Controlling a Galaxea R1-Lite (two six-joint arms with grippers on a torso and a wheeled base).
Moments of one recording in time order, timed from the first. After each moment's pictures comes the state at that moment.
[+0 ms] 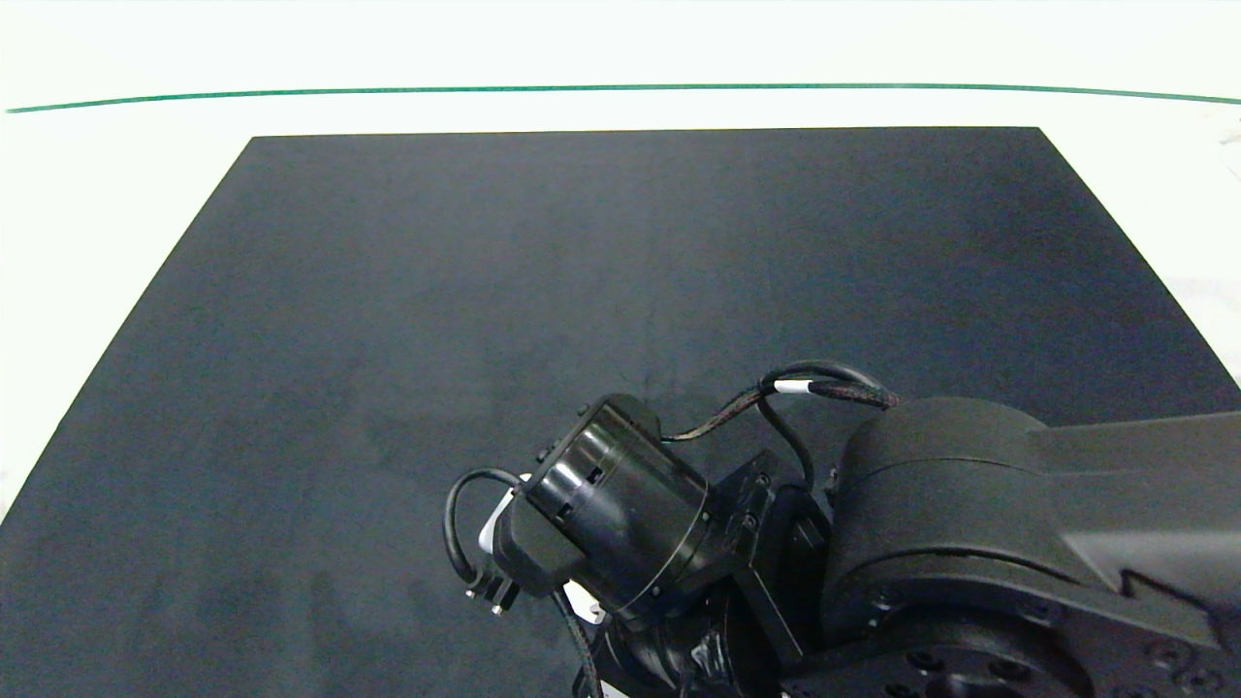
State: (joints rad) left arm -0.02 0.82 -1.10 0.62 0.20 0.25; right arm 1.11 1.98 -1.54 0.57 -0.35 -0.15
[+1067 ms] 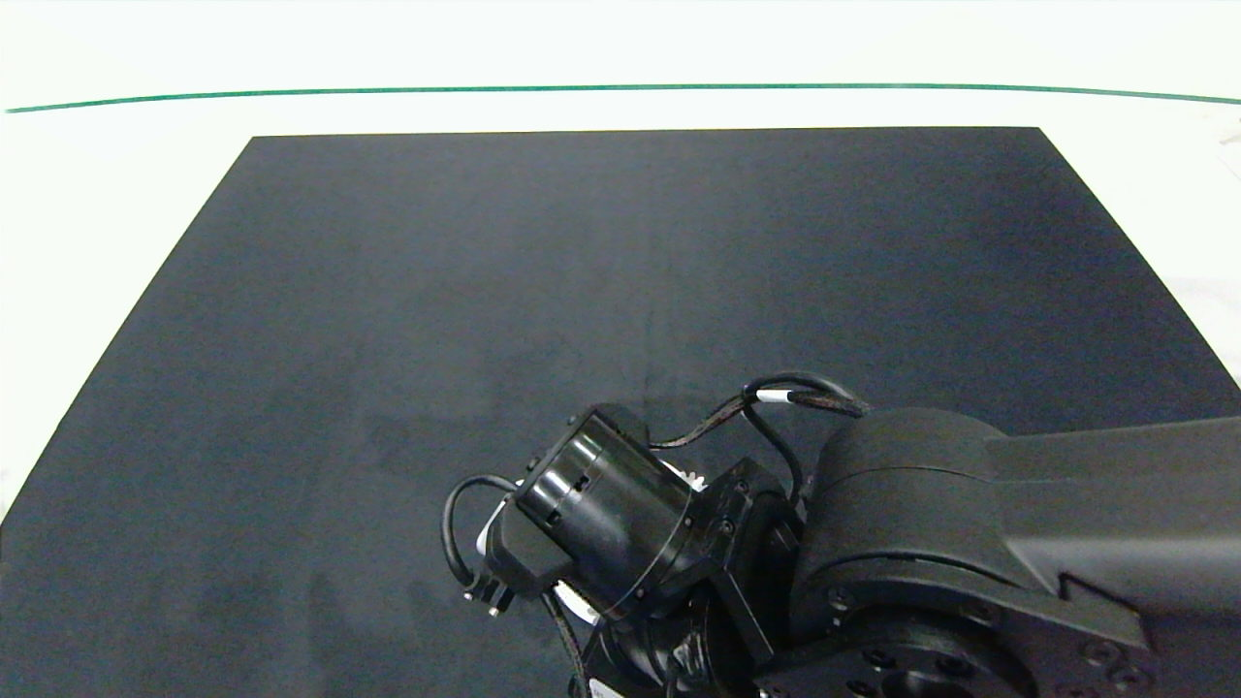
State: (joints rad) left arm -0.02 0.81 -1.09 0.62 0.20 0.25; right arm 1.11 2.00 -1.55 0.57 -0.35 -0.15
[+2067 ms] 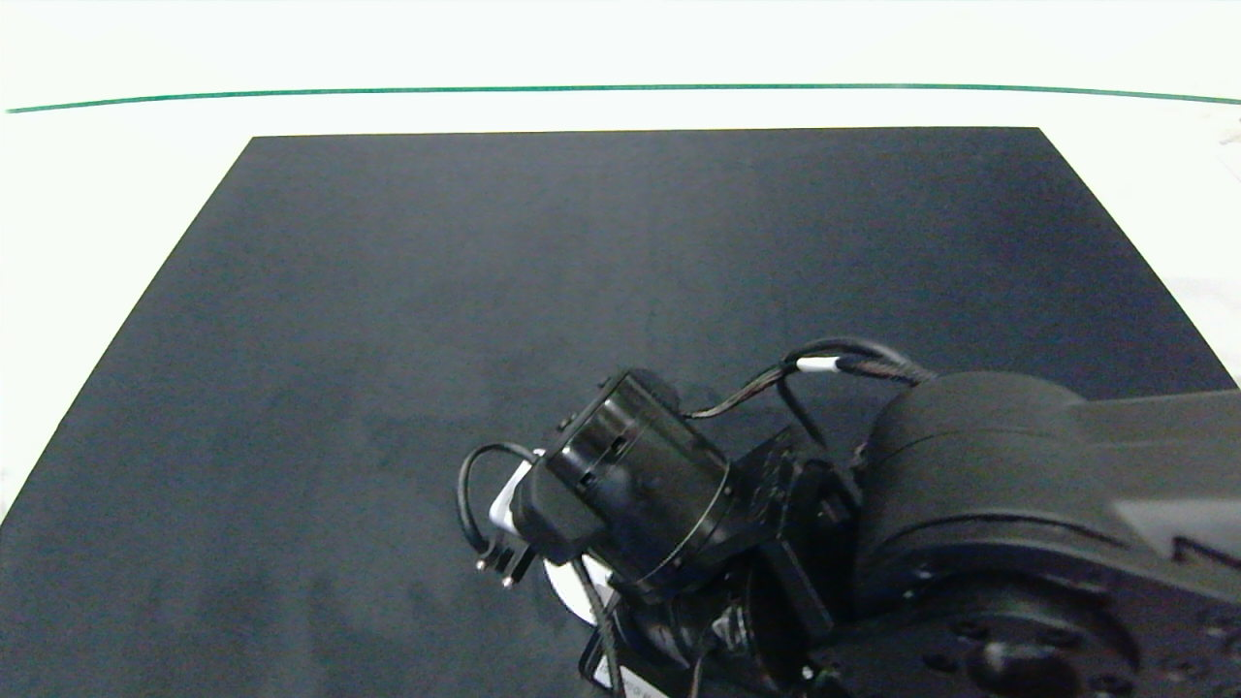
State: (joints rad) left arm -0.02 0.81 -1.09 0.62 0.20 0.25; right arm 1.09 1.95 -1.54 0.56 -0.35 -0.14
